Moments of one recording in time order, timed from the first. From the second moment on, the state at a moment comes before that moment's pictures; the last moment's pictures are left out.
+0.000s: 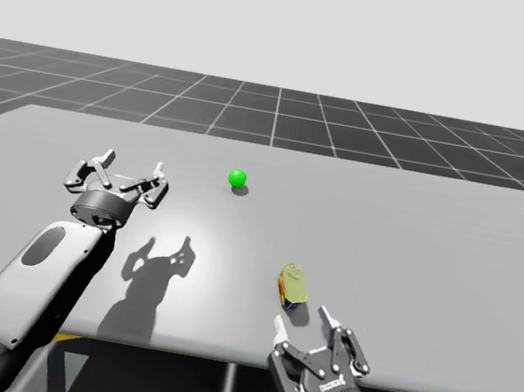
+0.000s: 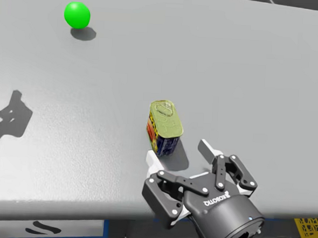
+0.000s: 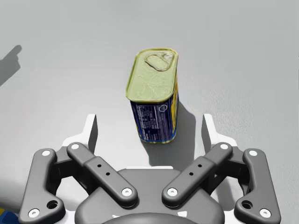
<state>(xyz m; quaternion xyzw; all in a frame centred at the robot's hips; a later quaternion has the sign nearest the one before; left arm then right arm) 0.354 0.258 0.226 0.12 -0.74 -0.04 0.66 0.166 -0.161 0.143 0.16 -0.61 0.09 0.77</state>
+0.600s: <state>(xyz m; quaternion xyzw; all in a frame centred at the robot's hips) 0.354 0.258 0.226 0.12 -0.74 -0.04 0.66 0.215 -0.131 0.119 0.07 -0.62 0.10 0.78</state>
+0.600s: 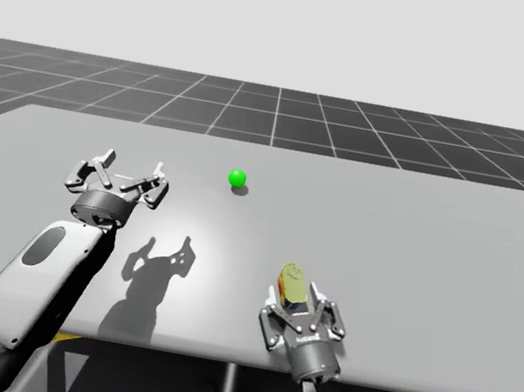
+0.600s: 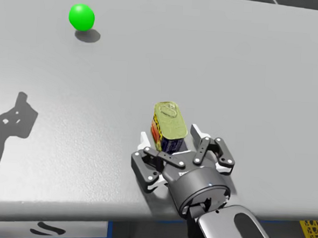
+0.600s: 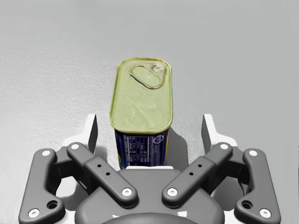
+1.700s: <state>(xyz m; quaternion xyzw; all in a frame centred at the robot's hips) 0.353 0.257 0.223 0.12 -0.74 -0.05 0.66 0.215 -0.129 0.117 0.05 -0.63 0.13 0.76</state>
